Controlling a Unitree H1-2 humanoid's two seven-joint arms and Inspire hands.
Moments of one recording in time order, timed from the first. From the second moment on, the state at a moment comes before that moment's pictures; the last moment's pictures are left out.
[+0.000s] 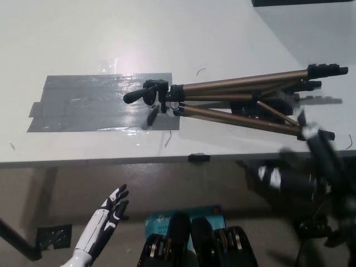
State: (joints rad) left_arm 0.00 0.22 -0.16 0.07 0.18 -0.13 -0.07; right_arm -0.27 -0.24 0.09 -0.38 -0.29 -0.06 0.15
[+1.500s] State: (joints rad) left_arm -0.04 0.22 -0.16 0.07 0.19 -0.13 -0.09; right_arm -0.92 -0.36 0.41 0.39 -0.76 0.05 0.21
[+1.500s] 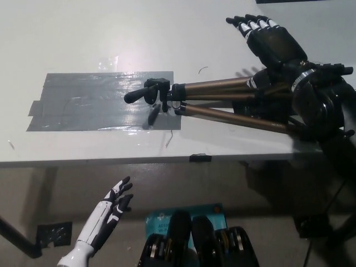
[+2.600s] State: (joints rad) left_arm -0.09 0.23 -0.16 0.08 0.20 -0.14 -0.10; right_arm -0.98 -0.35 0.52 0.65 -0.86 0.00 0.09
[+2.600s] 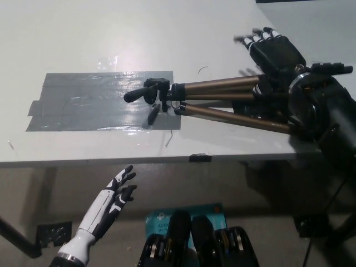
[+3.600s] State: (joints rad) left_arm -0.10 0.23 -0.17 0.11 0.21 -0.13 -0.10; right_arm -0.93 -0.33 0.59 0.81 -0.95 -0.08 -0.34
